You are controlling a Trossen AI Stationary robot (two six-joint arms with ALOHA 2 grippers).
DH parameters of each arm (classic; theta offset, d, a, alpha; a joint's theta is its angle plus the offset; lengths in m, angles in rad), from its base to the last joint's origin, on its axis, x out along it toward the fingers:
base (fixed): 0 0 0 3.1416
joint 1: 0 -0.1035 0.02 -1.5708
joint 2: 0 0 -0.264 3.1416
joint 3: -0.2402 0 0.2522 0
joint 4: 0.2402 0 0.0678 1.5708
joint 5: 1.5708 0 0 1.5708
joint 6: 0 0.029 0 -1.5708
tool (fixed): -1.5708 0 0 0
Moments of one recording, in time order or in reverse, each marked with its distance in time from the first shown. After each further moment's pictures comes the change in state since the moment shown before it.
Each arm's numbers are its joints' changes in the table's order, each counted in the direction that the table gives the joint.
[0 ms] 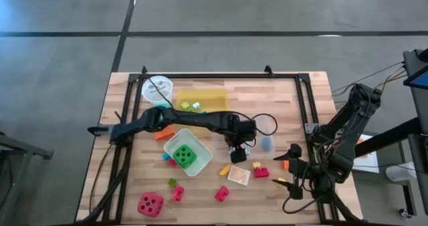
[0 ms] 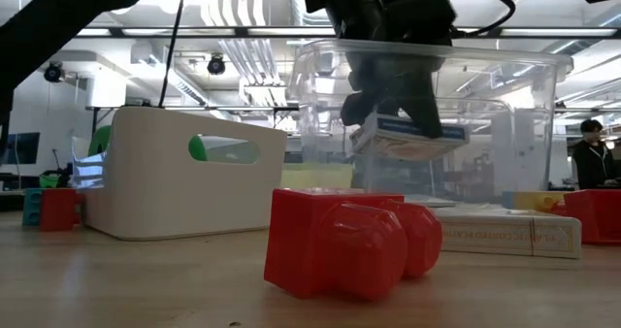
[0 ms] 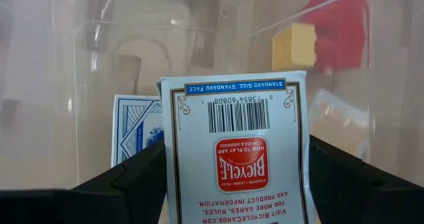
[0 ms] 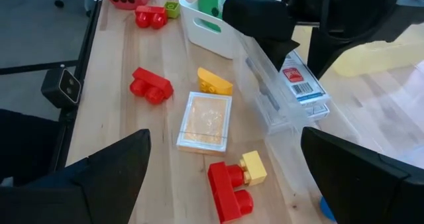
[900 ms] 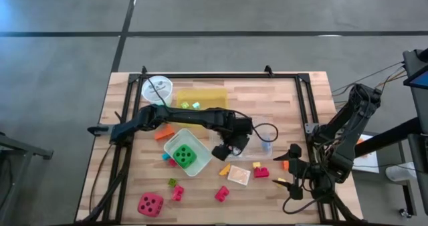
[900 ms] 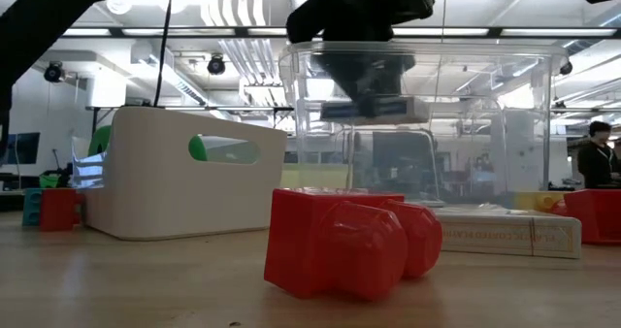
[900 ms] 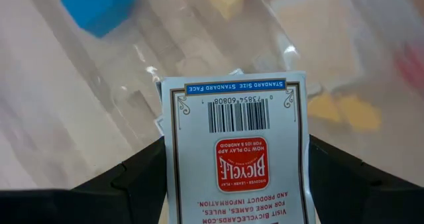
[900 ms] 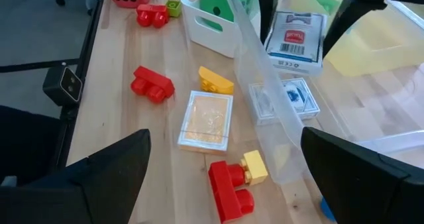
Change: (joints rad) left arm 0.006 0.084 0.003 0.128 0.024 0.762; right arm 0.000 0.000 0.002 -0.005 0.006 -0.011
